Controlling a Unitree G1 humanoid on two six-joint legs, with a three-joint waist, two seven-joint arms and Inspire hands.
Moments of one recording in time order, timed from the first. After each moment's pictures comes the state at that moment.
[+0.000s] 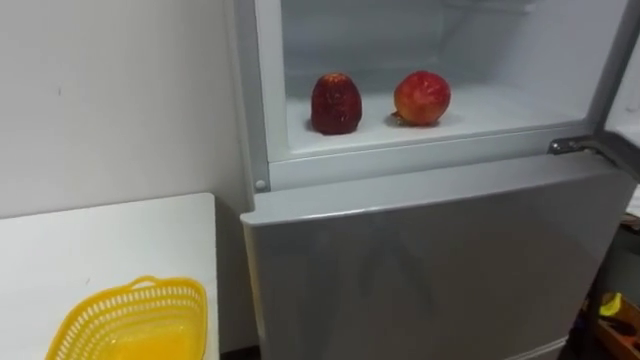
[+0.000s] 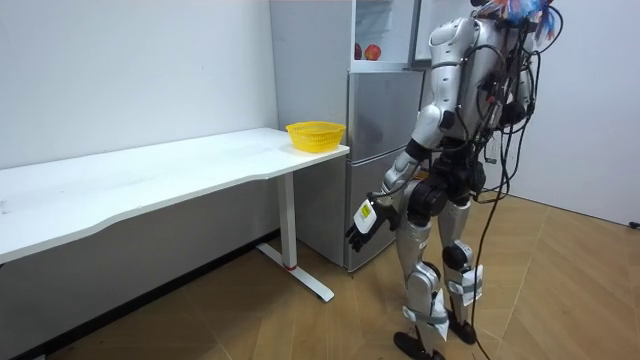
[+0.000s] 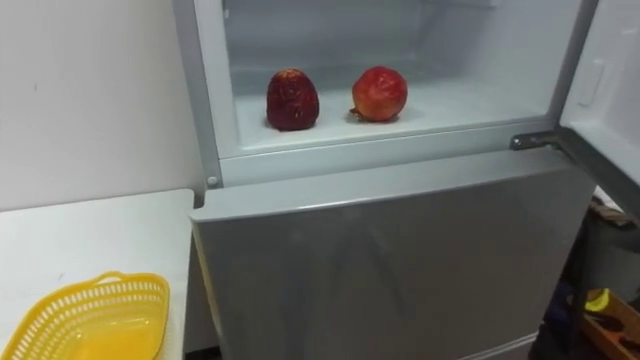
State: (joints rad) left arm 0.25 0.23 0.00 0.95 0.26 -0.02 0.03; right arm 0.36 -0.22 -0.06 -0.07 -0.27 -0.01 0.03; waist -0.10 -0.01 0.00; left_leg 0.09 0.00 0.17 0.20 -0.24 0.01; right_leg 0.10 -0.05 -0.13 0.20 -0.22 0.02
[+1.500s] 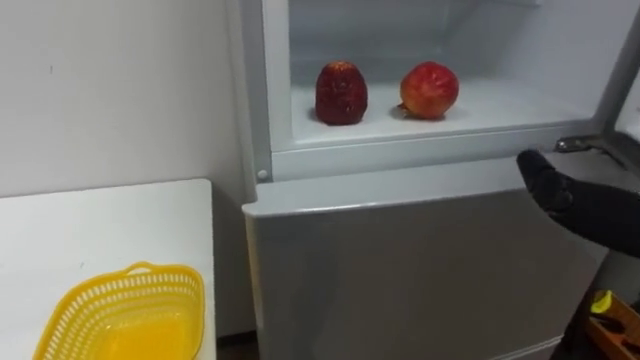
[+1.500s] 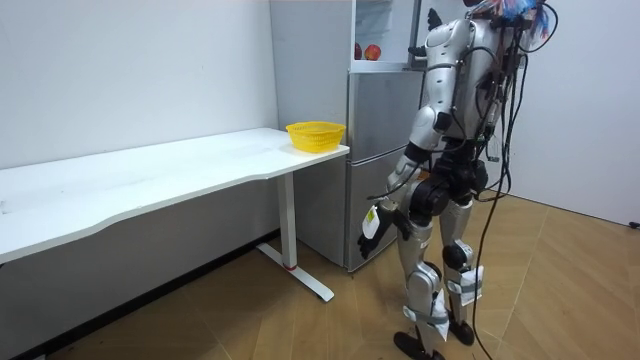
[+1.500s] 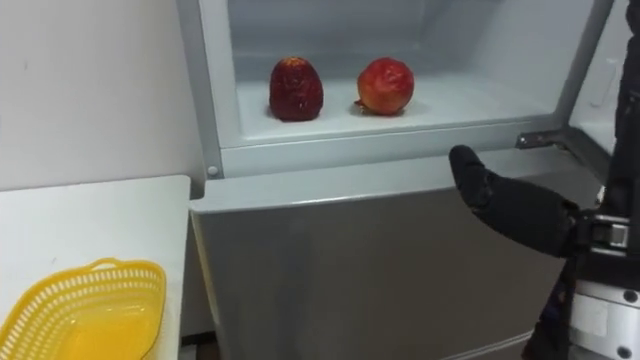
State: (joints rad) left arm 0.20 0.27 -0.10 1.05 0.37 -0.02 -0.01; right arm -0.14 -0.37 -0.14 -0.35 -0.18 -0.20 -0.45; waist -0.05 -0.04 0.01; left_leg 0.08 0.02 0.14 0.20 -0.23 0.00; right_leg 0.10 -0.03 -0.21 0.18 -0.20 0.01
